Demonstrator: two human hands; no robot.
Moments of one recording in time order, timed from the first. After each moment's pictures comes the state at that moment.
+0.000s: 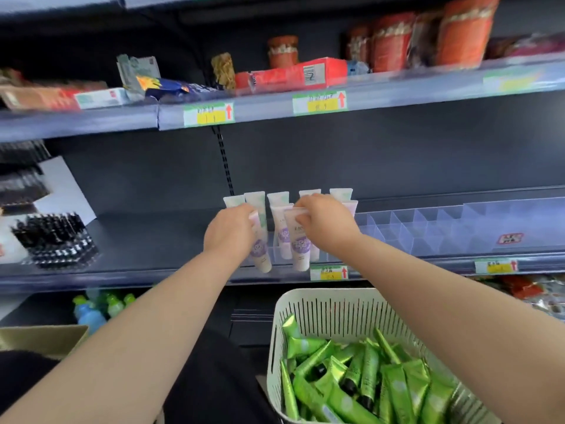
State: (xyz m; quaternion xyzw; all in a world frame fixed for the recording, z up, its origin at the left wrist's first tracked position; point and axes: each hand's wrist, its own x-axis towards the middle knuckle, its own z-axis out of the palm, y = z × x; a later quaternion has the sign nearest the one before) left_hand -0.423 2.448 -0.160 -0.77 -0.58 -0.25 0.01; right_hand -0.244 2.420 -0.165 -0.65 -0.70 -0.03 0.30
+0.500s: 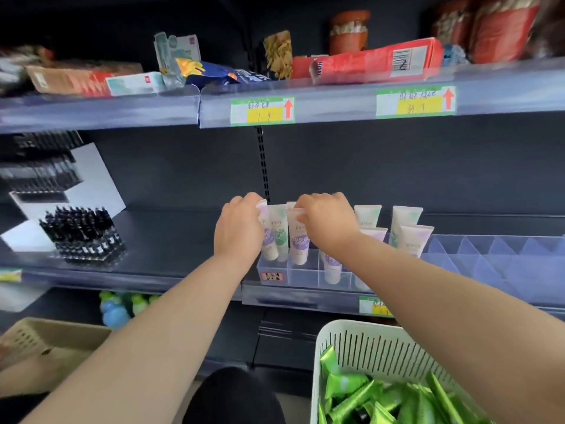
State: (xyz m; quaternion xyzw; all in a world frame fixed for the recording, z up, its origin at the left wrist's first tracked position) left_hand -0.469 2.534 -0.160 -0.72 -0.61 -0.35 0.00; right_hand -0.303 2.542 -0.167 -0.61 -0.75 -0.16 0.20
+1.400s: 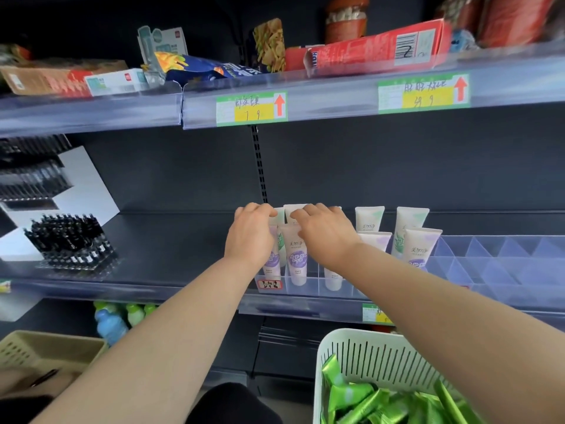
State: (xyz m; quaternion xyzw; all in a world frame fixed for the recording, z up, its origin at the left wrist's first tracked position) left_hand -0.447 2.563 -0.177 -0.76 -0.60 -0.26 -0.01; right_hand -0.296 2.559 -0.194 -0.59 -0.78 -0.16 0.14
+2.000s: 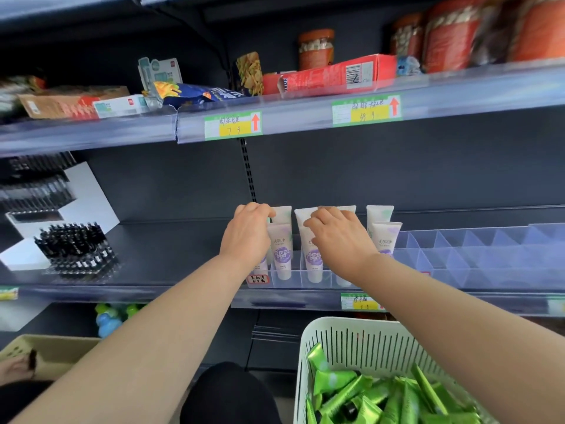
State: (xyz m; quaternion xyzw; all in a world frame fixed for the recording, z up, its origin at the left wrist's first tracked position) left_hand -0.431 2.525 -0.162 -0.79 -0.56 -0.25 0.04; right_hand -0.253 2.485 -0.184 -0.60 -0.76 -0.20 0.13
